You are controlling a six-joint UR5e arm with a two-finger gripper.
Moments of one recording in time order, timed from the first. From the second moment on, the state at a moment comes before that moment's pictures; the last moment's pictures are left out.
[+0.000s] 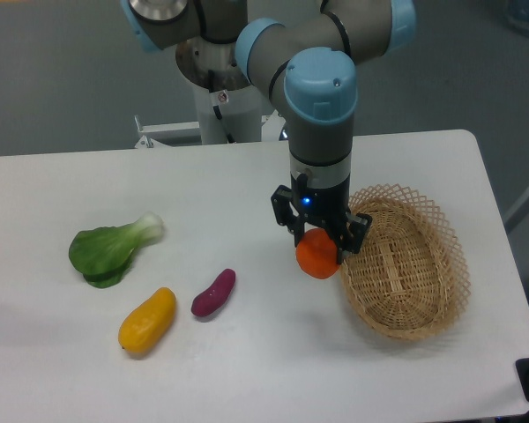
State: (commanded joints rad) arm 2.46 -1.81 -1.58 -1.08 1.54 1.00
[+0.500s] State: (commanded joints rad) arm 2.48 -1.81 -1.59 -1.08 1.55 1.07
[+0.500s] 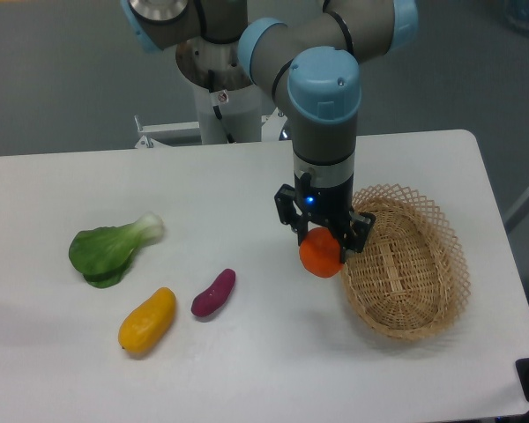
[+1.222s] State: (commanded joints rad) arm 2.70 -1.89 -1.68 -1.05 1.54 1.40
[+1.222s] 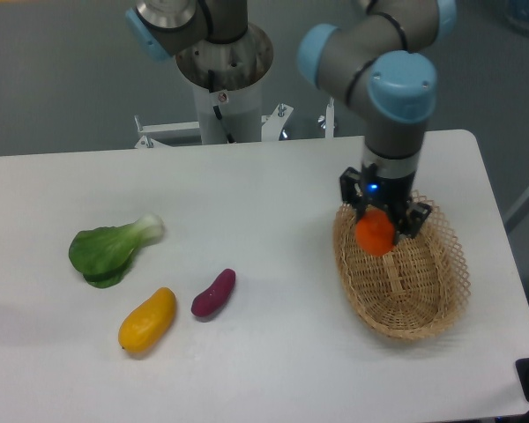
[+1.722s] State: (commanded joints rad) arm 2.71 -1.94 -1.81 -0.87 1.54 1.18
